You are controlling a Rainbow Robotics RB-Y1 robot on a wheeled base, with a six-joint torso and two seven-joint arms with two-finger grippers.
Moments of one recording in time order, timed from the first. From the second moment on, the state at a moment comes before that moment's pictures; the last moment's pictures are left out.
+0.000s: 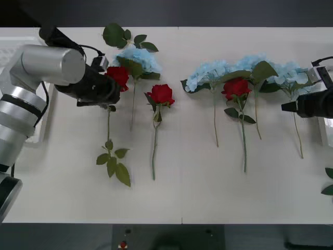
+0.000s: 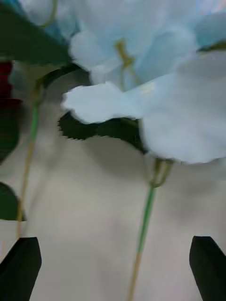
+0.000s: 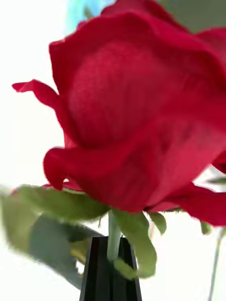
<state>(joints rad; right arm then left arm) -0.59 -1.12 0.65 -1.15 -1.70 0.65 2.02 -0.75 0.48 -0.23 -1.27 0.74 1.32 -1.32</state>
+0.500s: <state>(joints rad) -0.69 -1.10 0.66 -1.18 -1.26 0.92 1.50 -0.57 0.62 -0.07 -1.58 1.23 1.20 -1.32</state>
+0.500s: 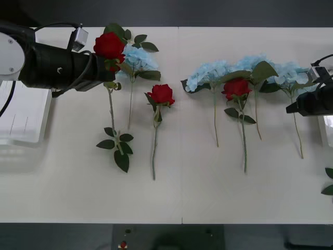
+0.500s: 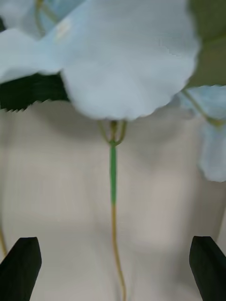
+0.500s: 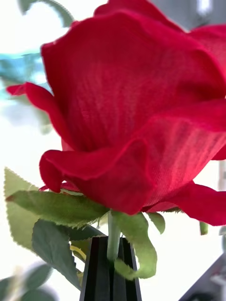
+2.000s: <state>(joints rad) -0.61 -1.11 0.57 -1.04 -2.27 1.03 2.36 -0.55 0.27 -0.32 -1.61 1.50 0.60 -1.80</state>
